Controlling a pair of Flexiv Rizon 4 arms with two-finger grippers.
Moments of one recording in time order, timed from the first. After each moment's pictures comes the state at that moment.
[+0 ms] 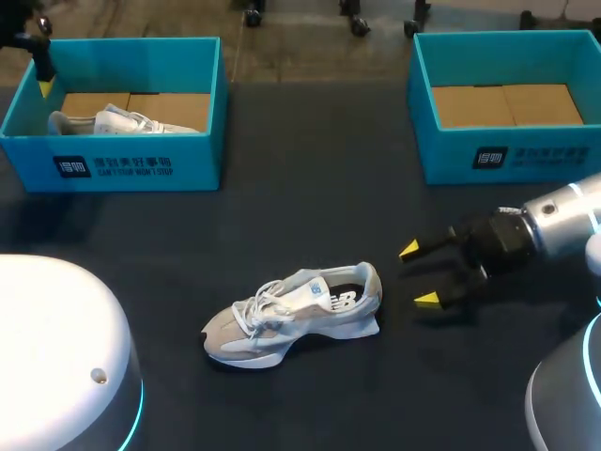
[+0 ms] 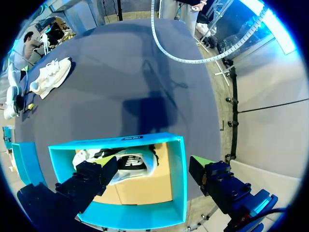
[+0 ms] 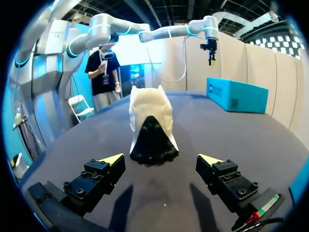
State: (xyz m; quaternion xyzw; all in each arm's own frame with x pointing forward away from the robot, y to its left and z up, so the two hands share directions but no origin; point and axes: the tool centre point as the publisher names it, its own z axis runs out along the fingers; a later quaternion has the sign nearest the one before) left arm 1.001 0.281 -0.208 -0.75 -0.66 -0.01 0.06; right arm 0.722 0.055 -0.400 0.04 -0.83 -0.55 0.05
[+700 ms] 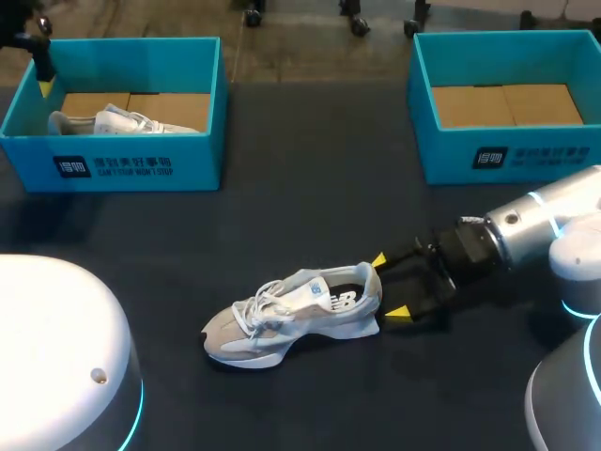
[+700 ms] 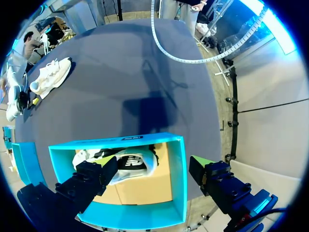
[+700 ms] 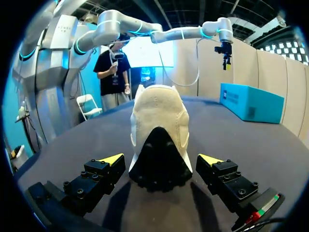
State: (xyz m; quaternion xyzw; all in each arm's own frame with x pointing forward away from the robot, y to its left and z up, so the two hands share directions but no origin) left arm 1.001 0.281 -0.208 -0.75 -0.66 -0.01 0.06; right arm 0.706 0.108 -0.408 0.09 -0.82 -0.57 0.07
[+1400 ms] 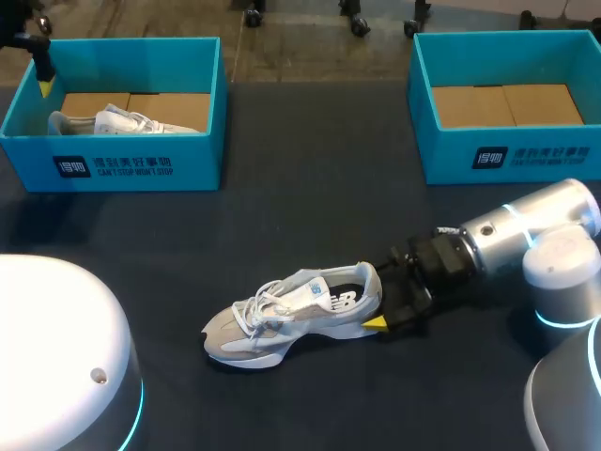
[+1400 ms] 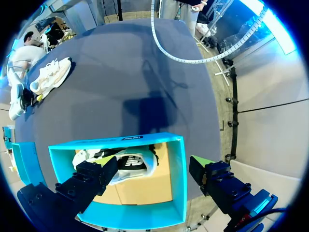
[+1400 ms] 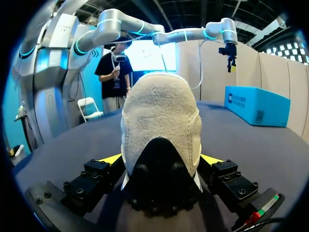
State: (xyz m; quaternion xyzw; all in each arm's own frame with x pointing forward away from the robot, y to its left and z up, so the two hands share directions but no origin) left arm 1.001 0.281 -0.208 -0.75 -0.66 -0.01 0.06; right arm 0.695 0.145 -0.417 0.09 -0.80 -0.59 0.07
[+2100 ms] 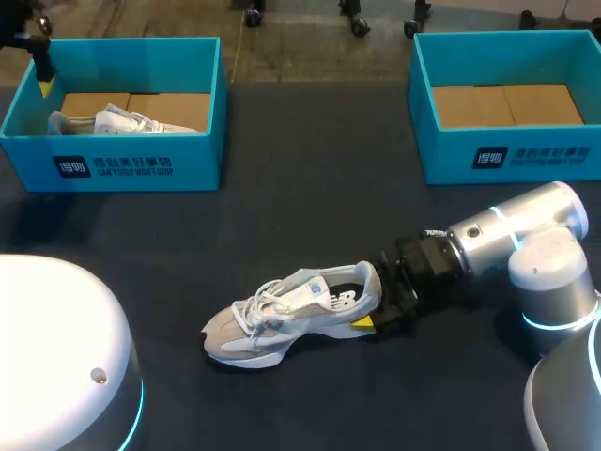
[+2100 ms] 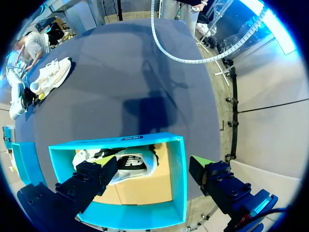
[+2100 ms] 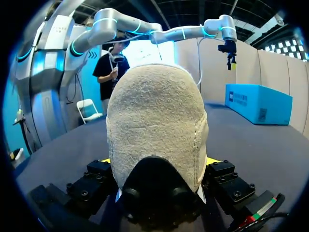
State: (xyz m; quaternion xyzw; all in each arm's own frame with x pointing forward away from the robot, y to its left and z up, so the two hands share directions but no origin) left arm 1.001 0.281 -0.208 -0.75 -0.66 -0.01 0.06; right arm 0.695 0.161 -0.421 0.08 -0.80 -0.58 0.08
